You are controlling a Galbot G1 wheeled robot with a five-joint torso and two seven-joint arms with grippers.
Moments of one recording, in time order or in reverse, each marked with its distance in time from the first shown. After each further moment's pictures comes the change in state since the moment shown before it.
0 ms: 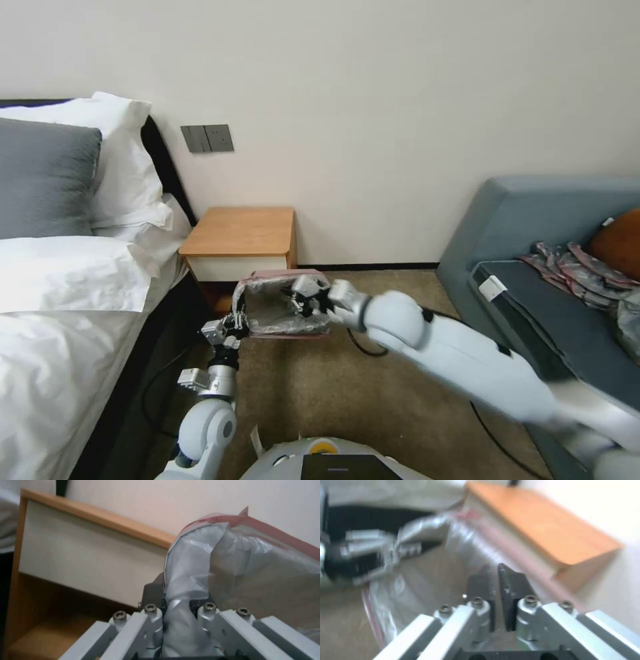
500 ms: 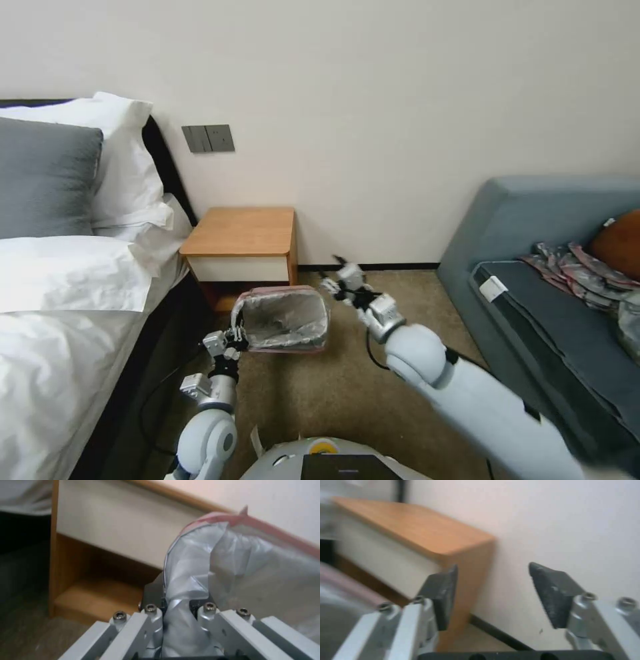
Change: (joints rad) left arm 0.057 0.014 0.020 -0.022 0.014 0.107 -0.147; right arm -0.451 0.091 0.338 -0.029 -0.325 0.226 0.211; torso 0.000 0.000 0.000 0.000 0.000
